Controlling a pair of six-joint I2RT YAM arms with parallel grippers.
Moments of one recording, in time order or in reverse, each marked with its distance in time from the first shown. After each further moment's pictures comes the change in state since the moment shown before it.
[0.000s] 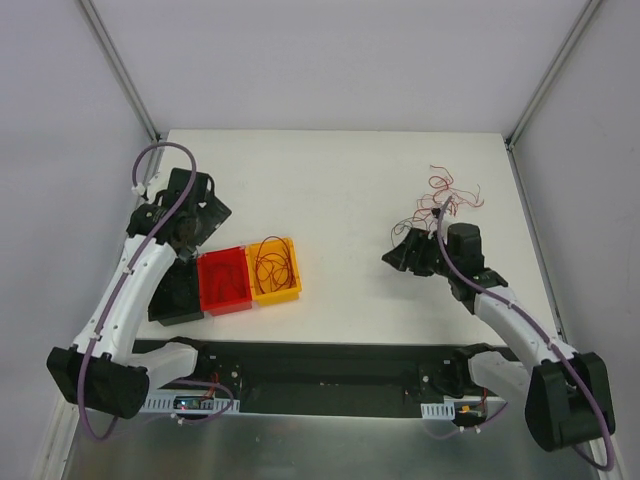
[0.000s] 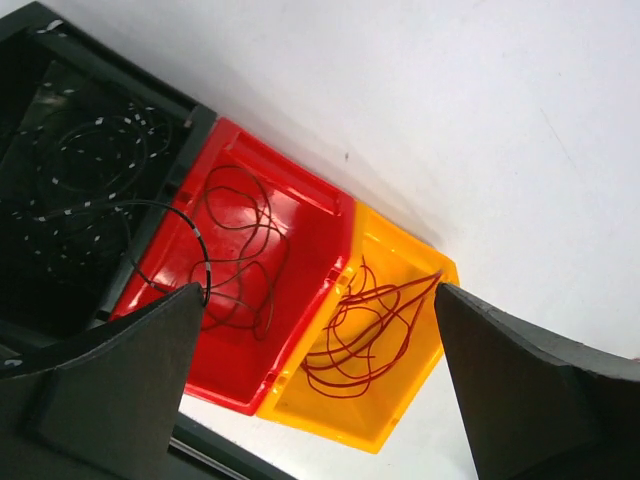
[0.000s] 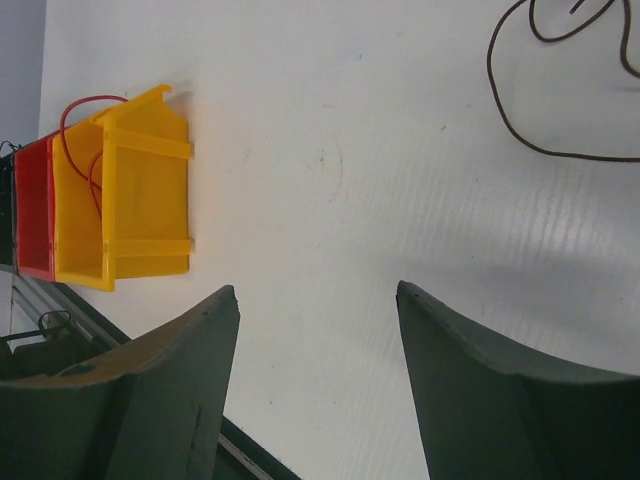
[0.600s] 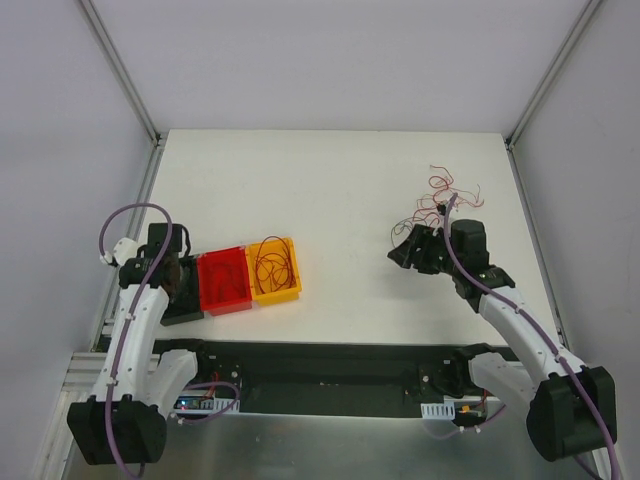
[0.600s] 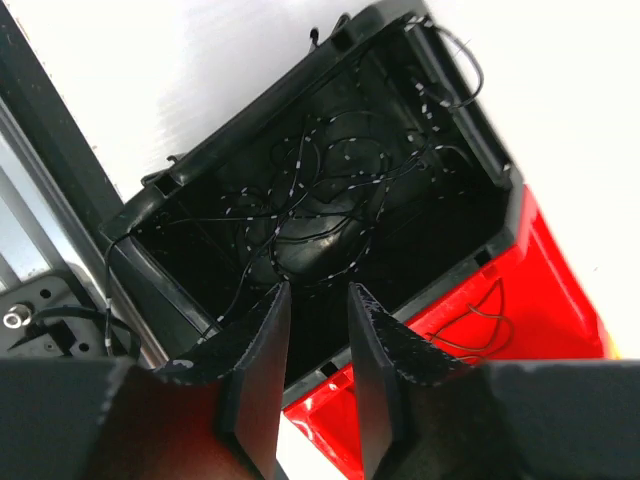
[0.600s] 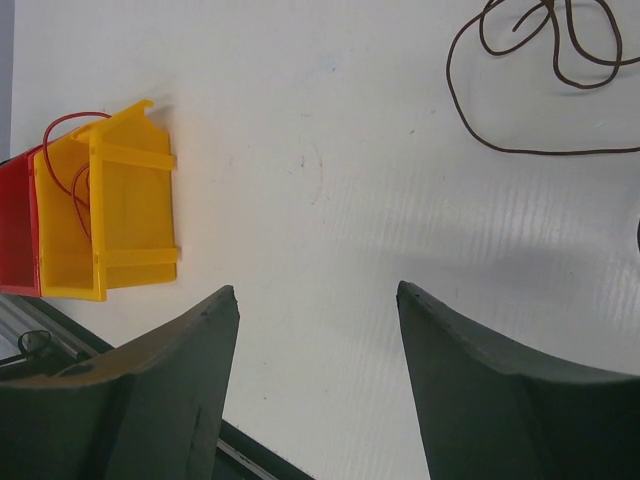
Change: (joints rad) left arm 0.223 -0.271 -0.403 0.003 -0.133 -0.055; right arm 0.000 -0.109 0.077 -0.190 0.102 -0.031
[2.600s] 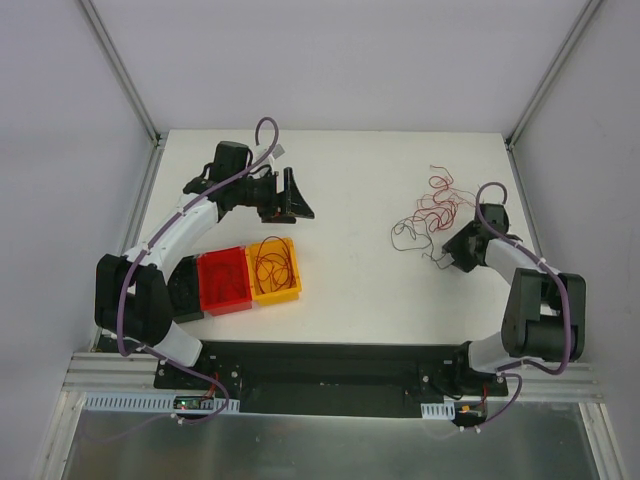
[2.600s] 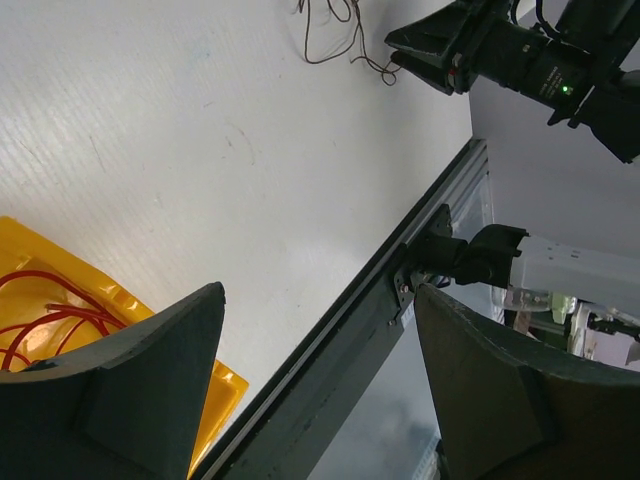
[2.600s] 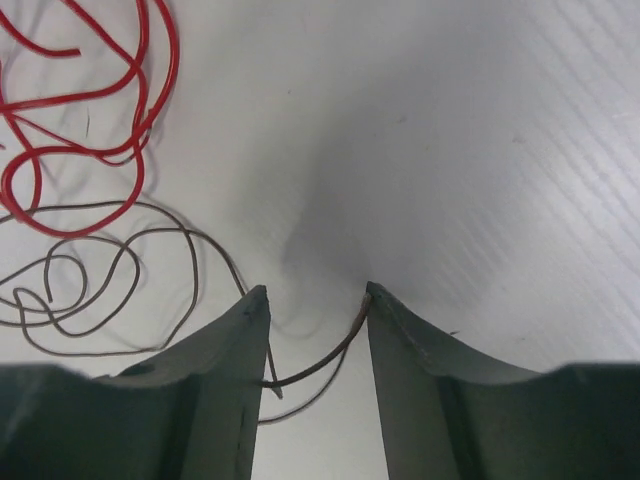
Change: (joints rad) left arm -0.324 0.706 0.468 0.586 1.286 0.541; right arm -0.357 0.508 0.191 -0.123 0.356 0.220
